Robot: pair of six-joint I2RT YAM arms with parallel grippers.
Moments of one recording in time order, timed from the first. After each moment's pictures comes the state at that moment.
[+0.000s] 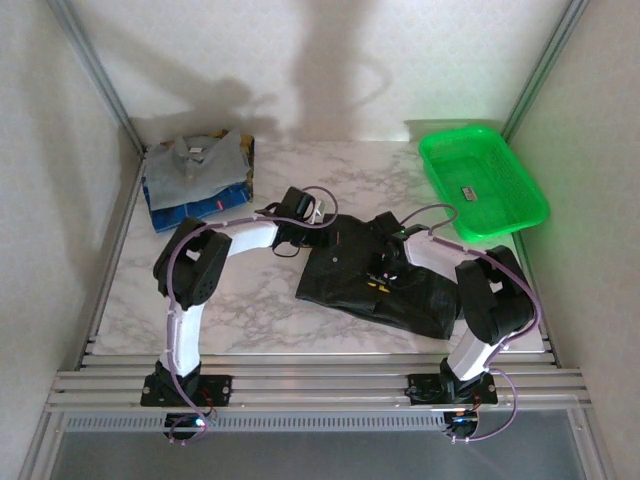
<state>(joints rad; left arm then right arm) -0.53 2.07 1.33 -0.20 0.32 -0.48 0.49 1.68 0.97 -0.70 -0.14 0.81</state>
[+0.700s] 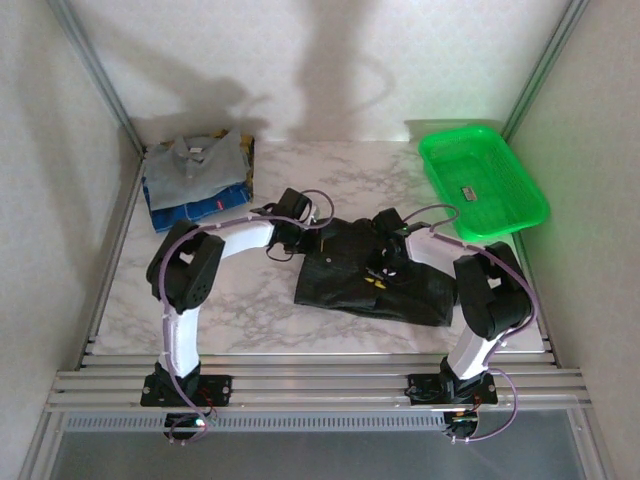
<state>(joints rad) -0.52 1.98 1.32 -0.40 0.30 -0.47 0.47 1.72 0.98 -0.63 -0.24 0.85</state>
